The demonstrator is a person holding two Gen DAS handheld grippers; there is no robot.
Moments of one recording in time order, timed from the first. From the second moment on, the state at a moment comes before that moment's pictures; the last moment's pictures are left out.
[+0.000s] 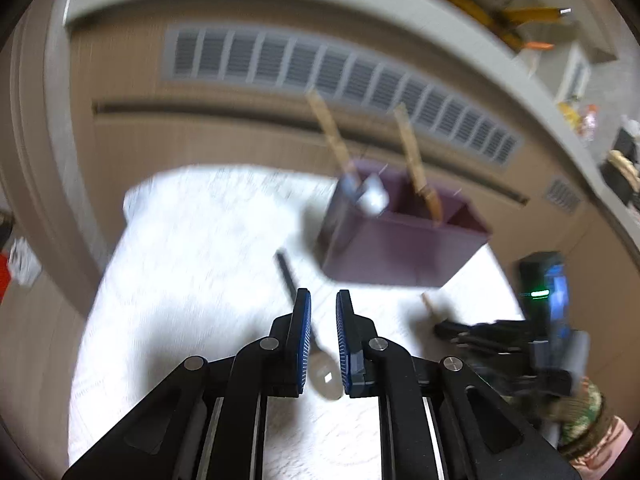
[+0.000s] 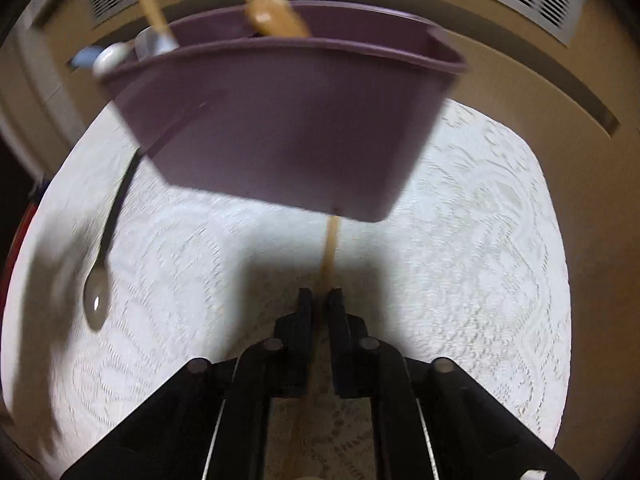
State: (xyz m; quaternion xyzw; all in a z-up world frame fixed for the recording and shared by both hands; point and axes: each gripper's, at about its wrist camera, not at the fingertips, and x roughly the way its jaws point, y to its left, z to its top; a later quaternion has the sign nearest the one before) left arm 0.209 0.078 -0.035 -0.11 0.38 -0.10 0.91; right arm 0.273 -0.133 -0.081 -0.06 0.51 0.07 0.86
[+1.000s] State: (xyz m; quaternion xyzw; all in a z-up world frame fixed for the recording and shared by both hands) left arm 0.212 0.048 -0.053 -0.08 0.41 -0.07 0.90; right arm 0.190 -0.176 0.006 0.05 0.40 0.17 0.90
